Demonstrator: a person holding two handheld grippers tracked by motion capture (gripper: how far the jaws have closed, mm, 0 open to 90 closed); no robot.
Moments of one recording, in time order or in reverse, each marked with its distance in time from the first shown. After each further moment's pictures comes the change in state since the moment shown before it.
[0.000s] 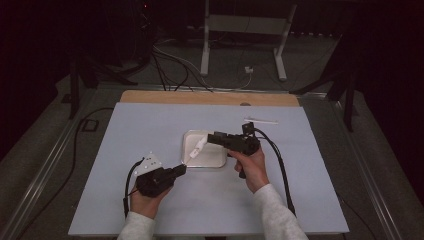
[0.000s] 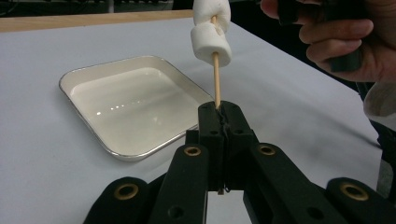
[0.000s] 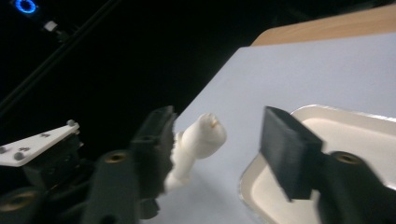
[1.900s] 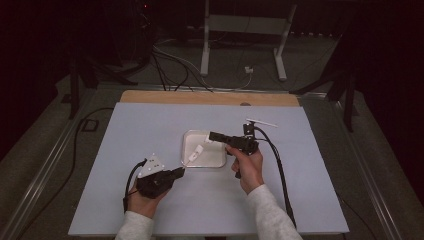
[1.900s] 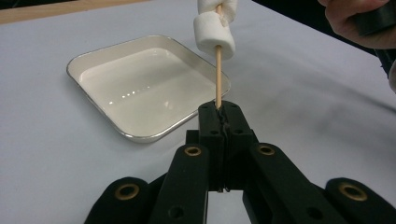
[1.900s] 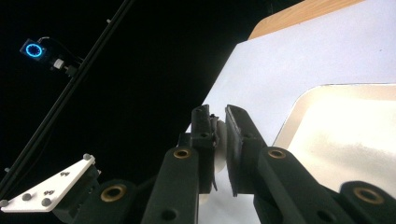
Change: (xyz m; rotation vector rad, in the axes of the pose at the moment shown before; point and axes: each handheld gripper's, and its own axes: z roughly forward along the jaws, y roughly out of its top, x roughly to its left) left arm 0.005 -0.007 0.003 0.084 0.029 0.081; right arm -0.010 -0.004 0.003 -0.041 0.004 0.201
